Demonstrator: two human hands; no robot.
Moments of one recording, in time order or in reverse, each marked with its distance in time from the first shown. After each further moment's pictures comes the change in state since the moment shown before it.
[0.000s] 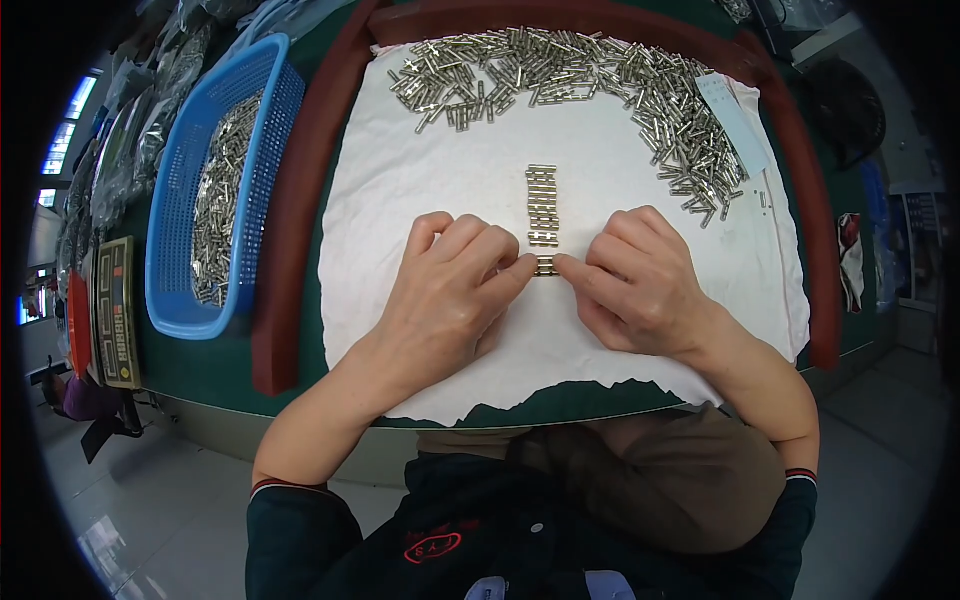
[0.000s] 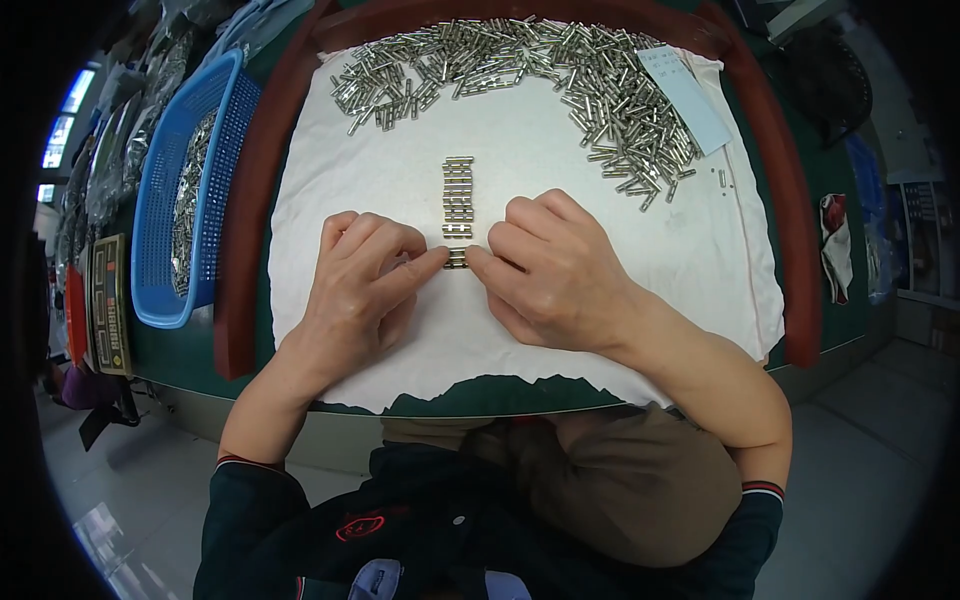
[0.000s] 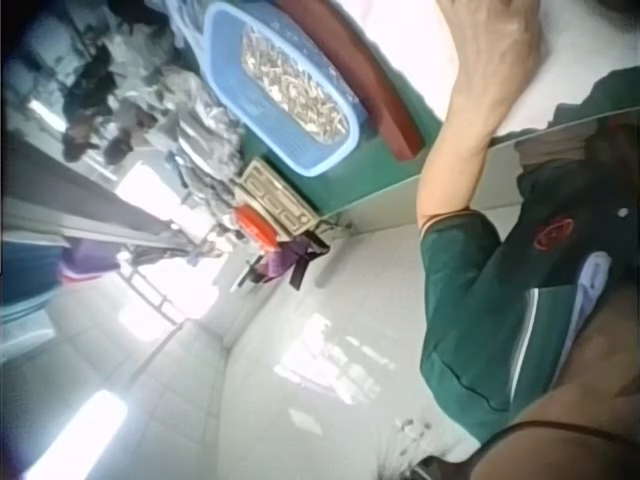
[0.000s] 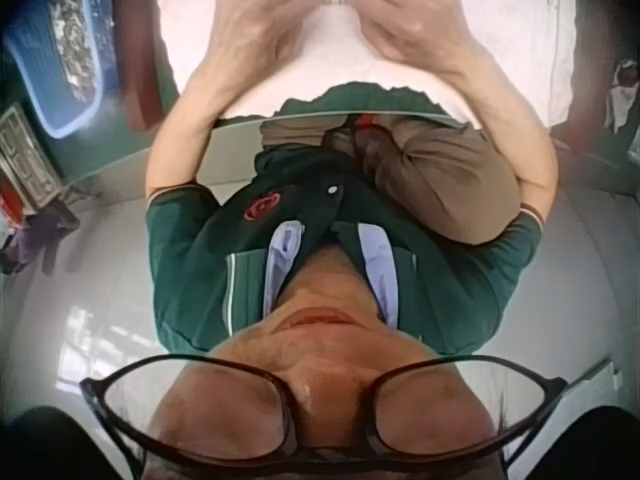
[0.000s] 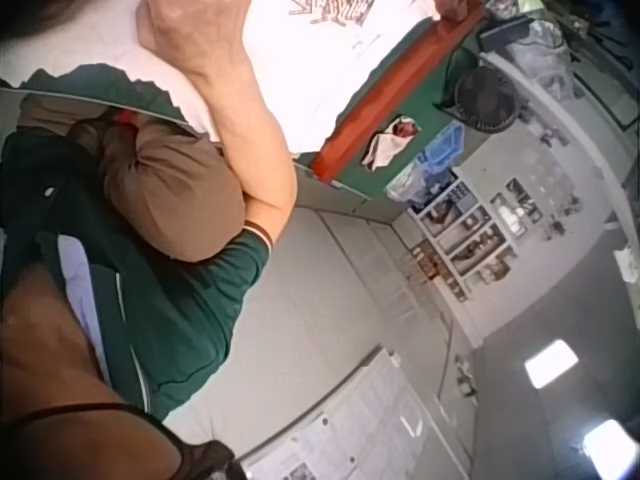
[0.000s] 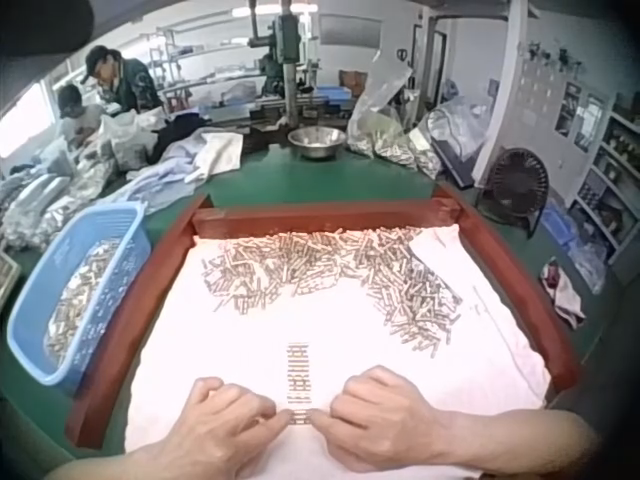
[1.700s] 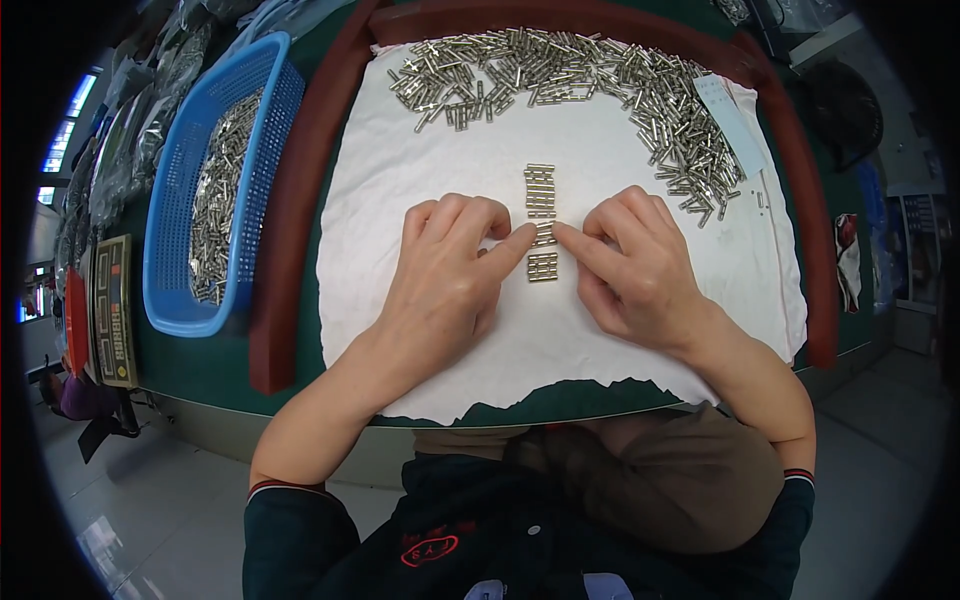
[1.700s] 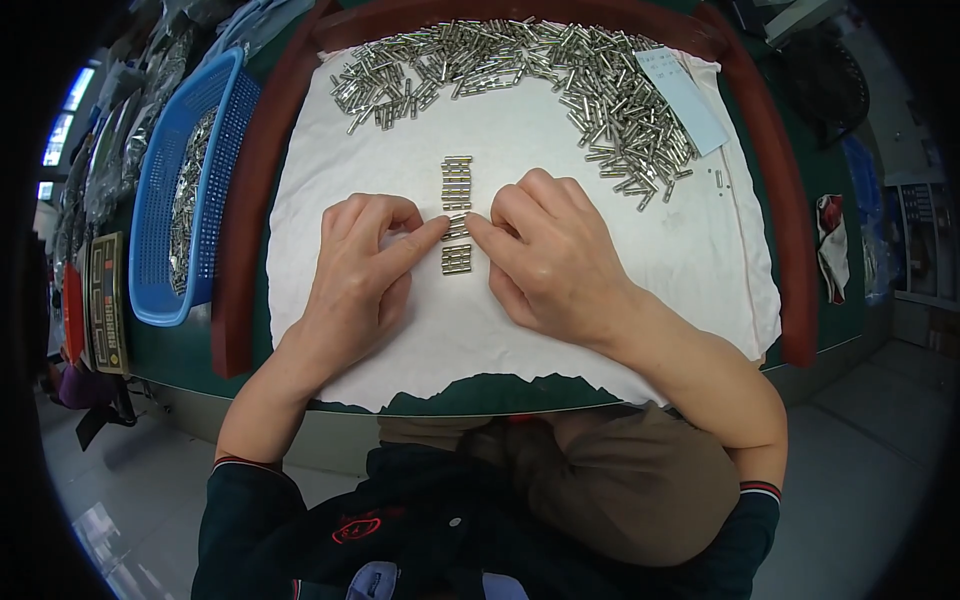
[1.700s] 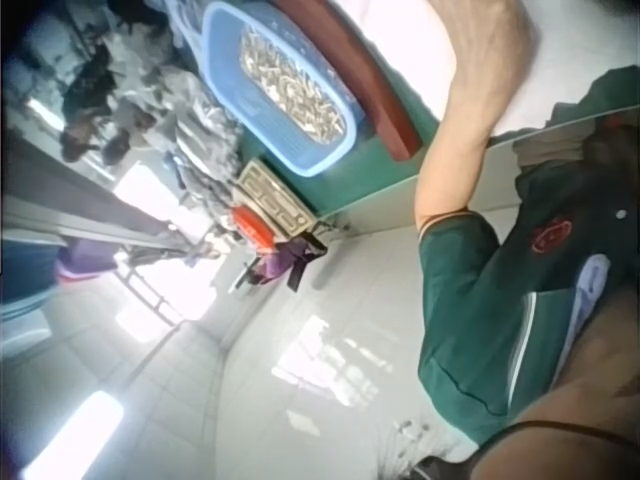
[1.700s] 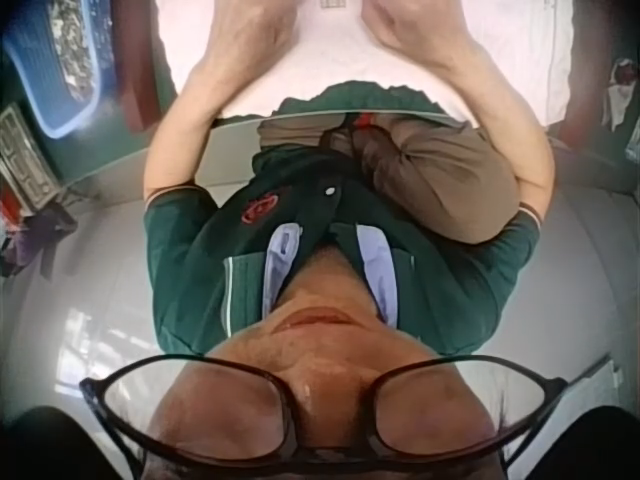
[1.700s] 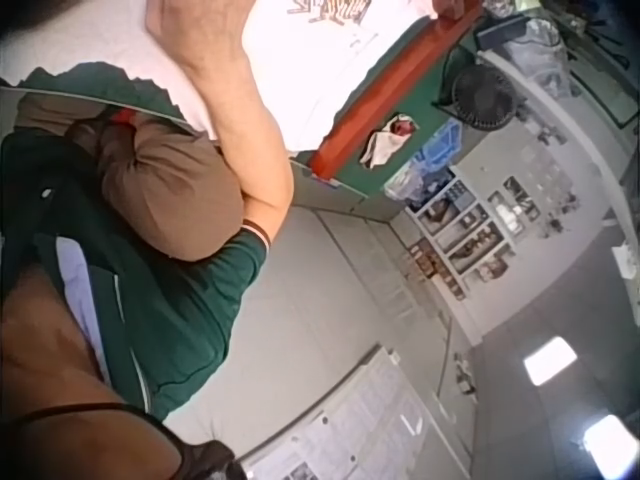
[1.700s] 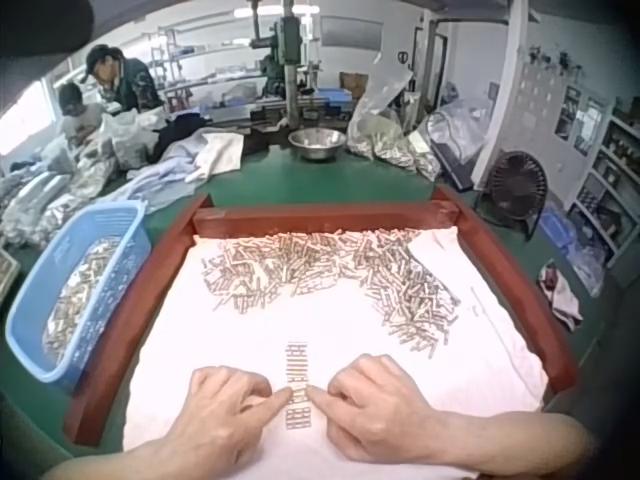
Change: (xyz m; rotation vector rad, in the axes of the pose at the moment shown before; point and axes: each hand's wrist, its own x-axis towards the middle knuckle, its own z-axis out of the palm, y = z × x) left_hand 0.004 -0.002 0.007 -0.043 0.059 -0.090; right_hand 0.001 -0.001 0.002 -0.020 0.015 0.157
